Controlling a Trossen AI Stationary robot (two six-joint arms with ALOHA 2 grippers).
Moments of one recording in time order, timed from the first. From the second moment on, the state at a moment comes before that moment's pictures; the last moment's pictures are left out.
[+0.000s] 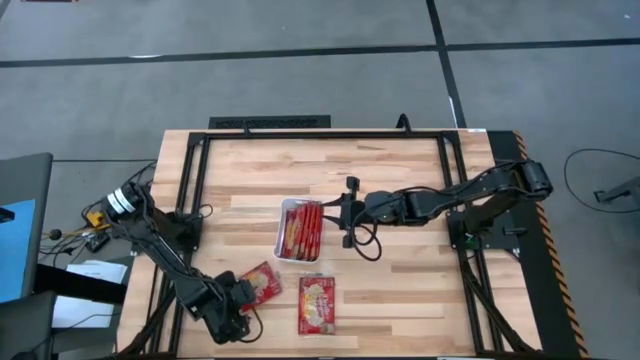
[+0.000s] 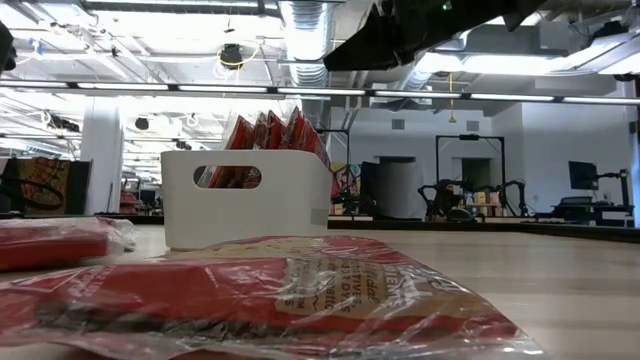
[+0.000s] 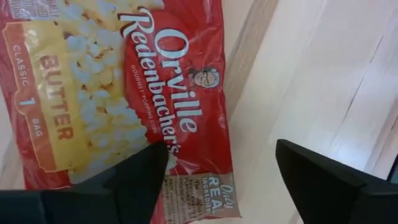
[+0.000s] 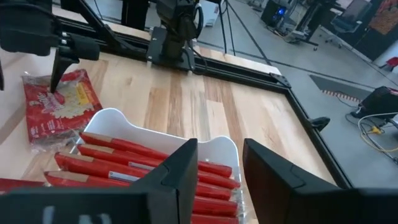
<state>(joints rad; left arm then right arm) -0.90 1.68 0.87 -0.48 -0.25 -1.35 0.12 1.49 0.90 0.28 0.30 -0.21</state>
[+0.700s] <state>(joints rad) -0.88 1.67 0.94 -0.63 -0.21 -1.32 0.12 1.49 0.90 0.26 0.29 -0.18</state>
